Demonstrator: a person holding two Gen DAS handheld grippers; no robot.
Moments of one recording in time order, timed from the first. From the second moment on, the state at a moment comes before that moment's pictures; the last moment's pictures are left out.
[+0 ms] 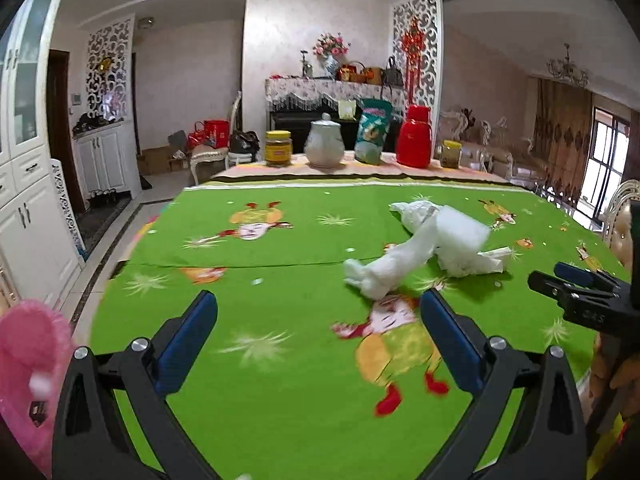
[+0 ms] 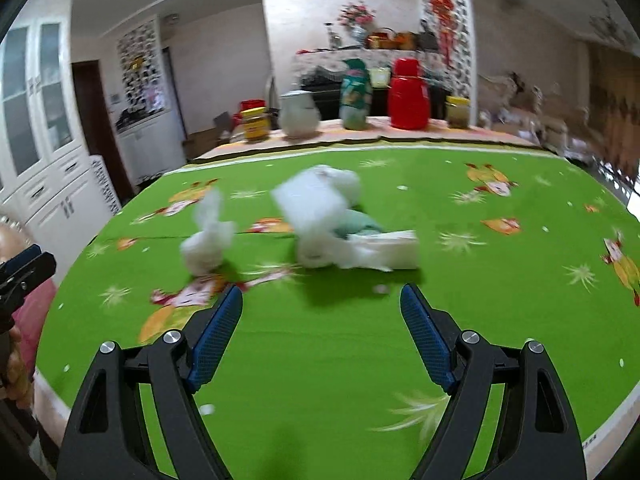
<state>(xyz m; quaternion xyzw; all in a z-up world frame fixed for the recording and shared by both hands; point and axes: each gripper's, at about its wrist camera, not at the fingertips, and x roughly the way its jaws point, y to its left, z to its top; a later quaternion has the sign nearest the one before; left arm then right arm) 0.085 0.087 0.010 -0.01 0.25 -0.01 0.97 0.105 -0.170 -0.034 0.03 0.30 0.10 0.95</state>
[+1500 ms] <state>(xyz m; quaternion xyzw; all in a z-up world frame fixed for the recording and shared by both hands) 0.234 0.072 -0.042 -0.06 0.30 -0.07 0.95 0.149 -0.151 -0.047 -0.01 0.33 0.09 0.94</state>
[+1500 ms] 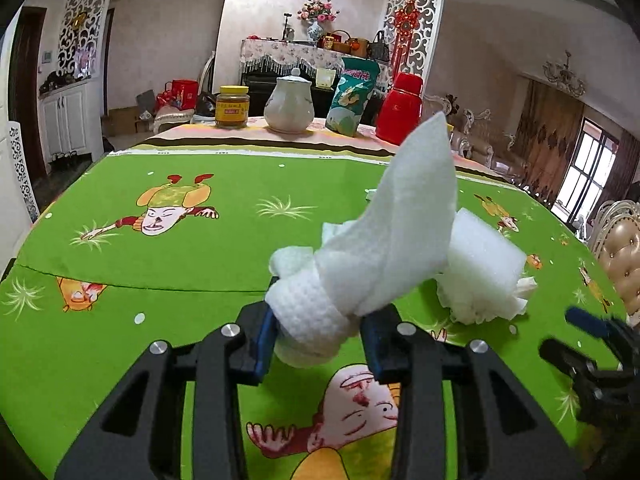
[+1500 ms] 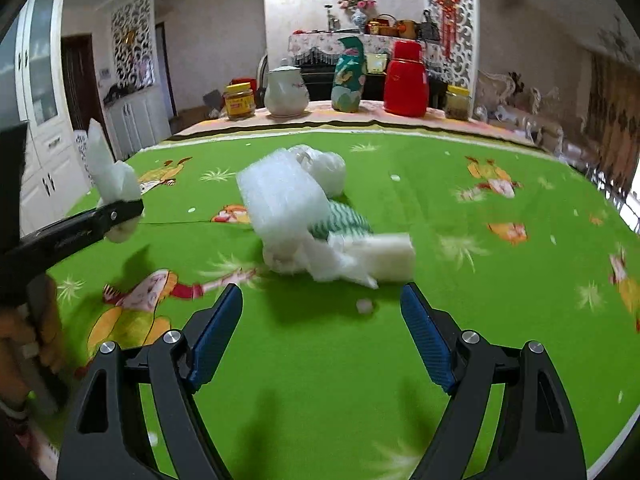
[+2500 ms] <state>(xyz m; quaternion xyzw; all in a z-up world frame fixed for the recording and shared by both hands) 0.240 0.065 -0.048 -0.03 0.33 -0.06 0.94 0.204 -0.100 -0.027 -0.02 0.27 0.13 0.95</state>
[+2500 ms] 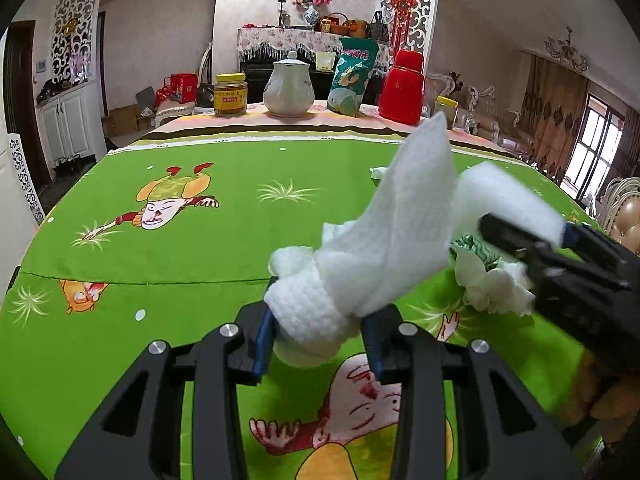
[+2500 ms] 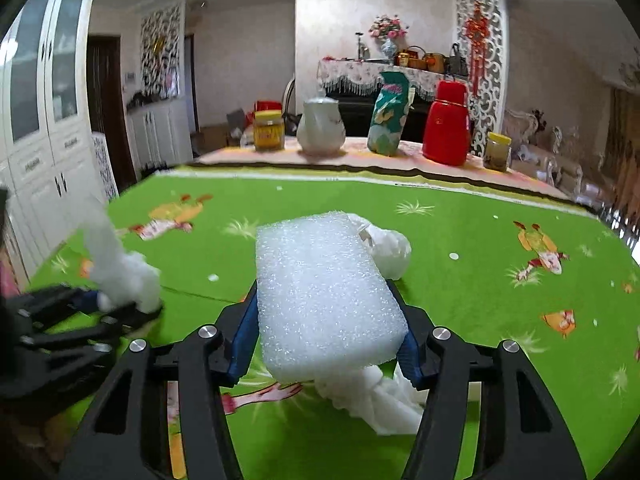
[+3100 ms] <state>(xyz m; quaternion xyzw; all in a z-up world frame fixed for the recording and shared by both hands) 0.237 0.061 -0.045 -0.02 0.32 -0.05 0.95 0.151 -0.118 -0.017 0.07 0.25 0.12 0.96</state>
